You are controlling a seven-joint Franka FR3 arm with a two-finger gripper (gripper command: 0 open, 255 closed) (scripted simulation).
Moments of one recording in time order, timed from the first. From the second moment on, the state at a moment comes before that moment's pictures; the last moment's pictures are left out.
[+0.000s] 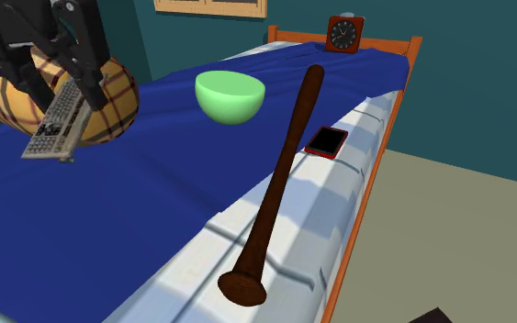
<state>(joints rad) 0.12 -0.14 0.39 -1.95 -0.13 1.84 0.95</state>
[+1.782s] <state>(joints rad) 0.30 -0.19 0.66 -2.04 -0.06 1.84 1.38</state>
